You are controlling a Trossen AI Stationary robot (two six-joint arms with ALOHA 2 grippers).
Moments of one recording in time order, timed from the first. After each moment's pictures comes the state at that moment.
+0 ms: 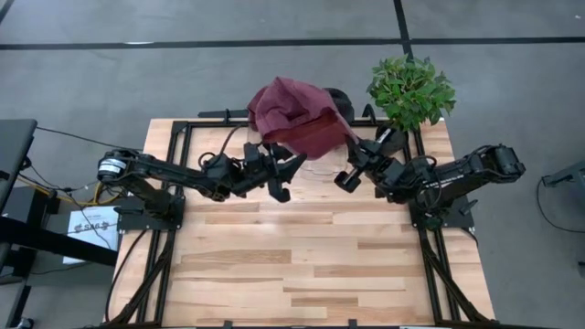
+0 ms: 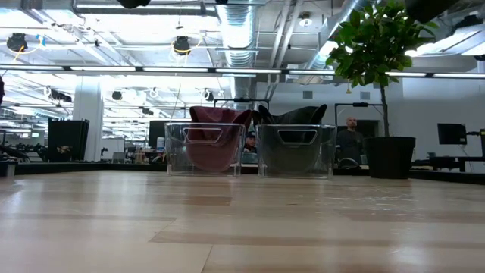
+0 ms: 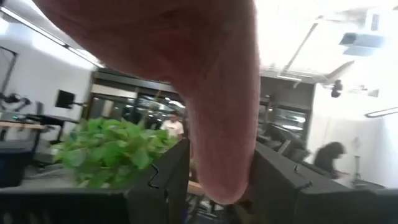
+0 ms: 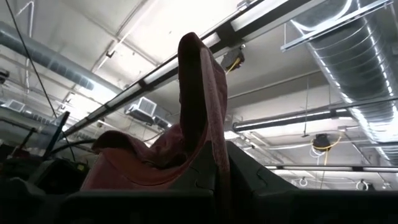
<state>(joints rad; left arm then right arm) -0.09 1.55 0.98 1.11 -0.32 -0.04 0.11 1.32 0.70 1.52 0.39 -0.84</state>
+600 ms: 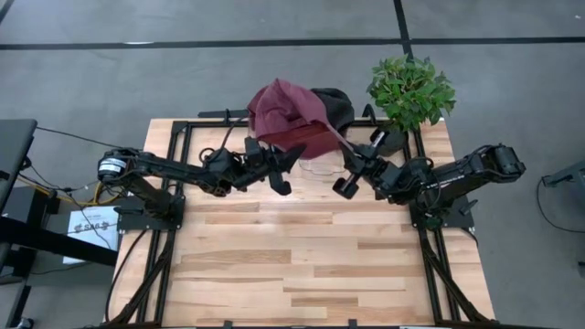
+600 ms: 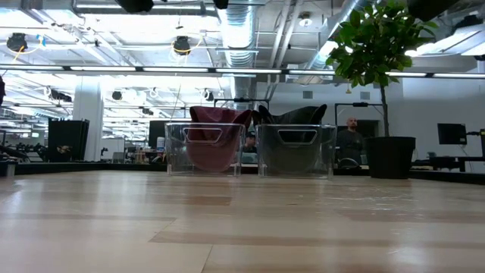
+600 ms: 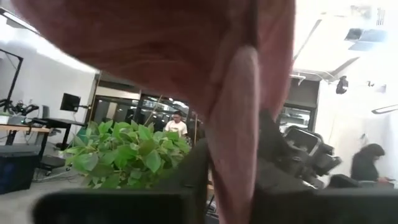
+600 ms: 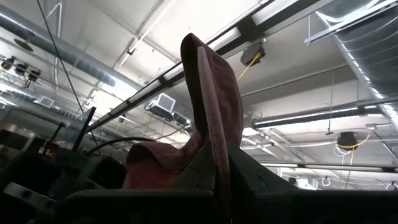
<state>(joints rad) -0.04 1.55 0.98 1.10 -0.29 -0.03 0.14 1.31 0.70 1.43 0.36 -0.79</state>
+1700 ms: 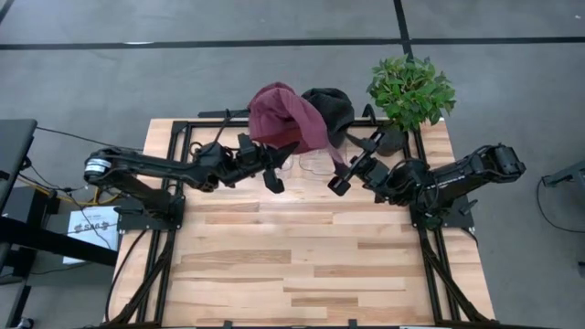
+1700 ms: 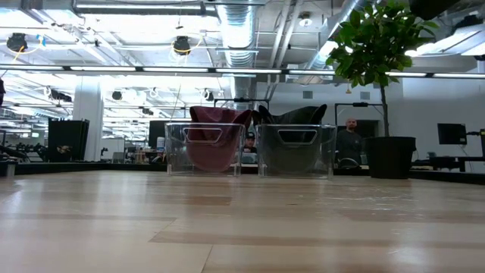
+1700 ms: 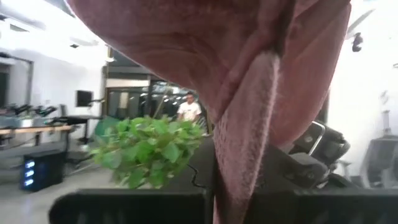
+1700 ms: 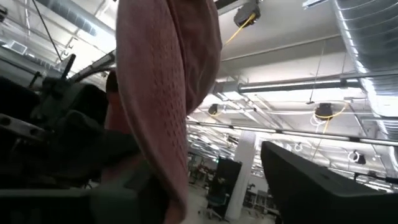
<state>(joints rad) -0.03 1.43 0.98 0.87 -0.29 0.07 0.15 1.31 0.70 1.33 0.53 -0.85</state>
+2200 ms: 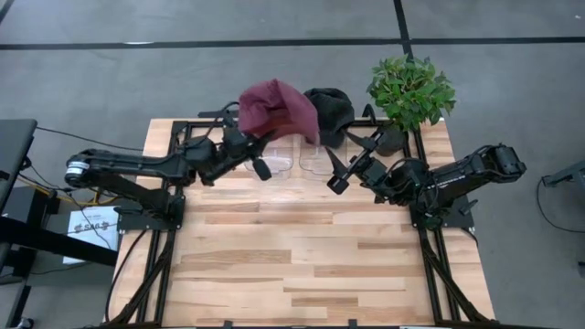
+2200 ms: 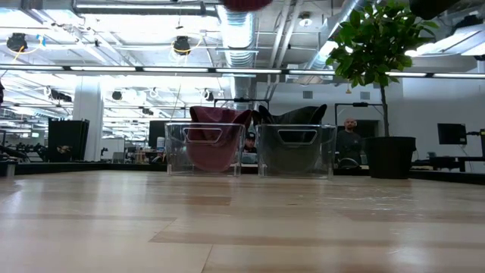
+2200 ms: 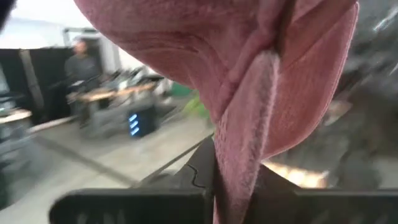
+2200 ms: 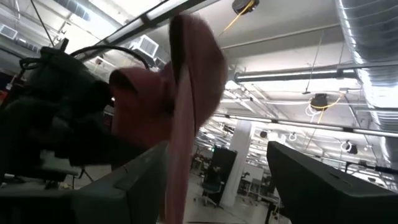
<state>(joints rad) -0.03 1.21 0.98 0.40 -0.60 0.19 0.15 1.31 0.70 1.29 0.58 -0.85</state>
